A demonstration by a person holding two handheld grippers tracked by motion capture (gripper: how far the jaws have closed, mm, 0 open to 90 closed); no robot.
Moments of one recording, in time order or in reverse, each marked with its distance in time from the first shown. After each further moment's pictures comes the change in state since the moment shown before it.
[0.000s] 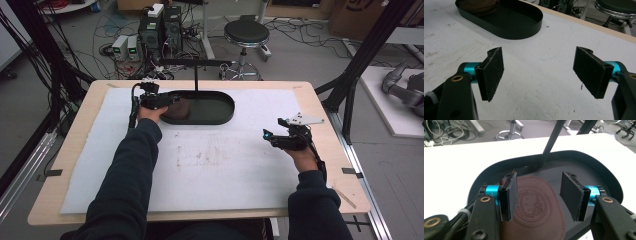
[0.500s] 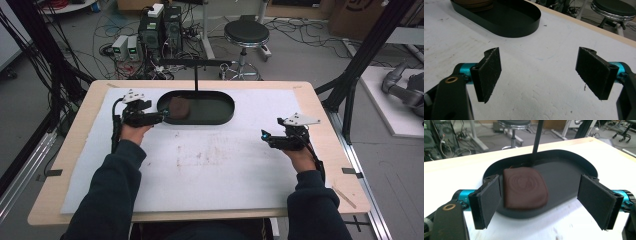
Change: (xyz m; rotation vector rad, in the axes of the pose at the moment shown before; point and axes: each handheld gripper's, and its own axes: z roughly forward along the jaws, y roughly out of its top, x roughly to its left) left arm -0.018 -0.041 -0.081 -0.122 0.013 0.116; right arm 0.005 0.001 0.005 0.018 -0.027 -0.036
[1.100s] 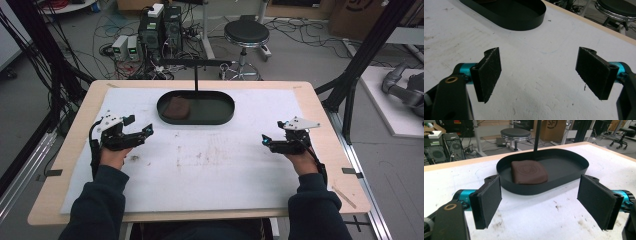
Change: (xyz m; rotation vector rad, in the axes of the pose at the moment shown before) left arm 0.006 -0.047 -0.061 -0.105 -0.001 0.041; right arm 0.004 -0.007 -0.007 0.019 0.005 -0.052
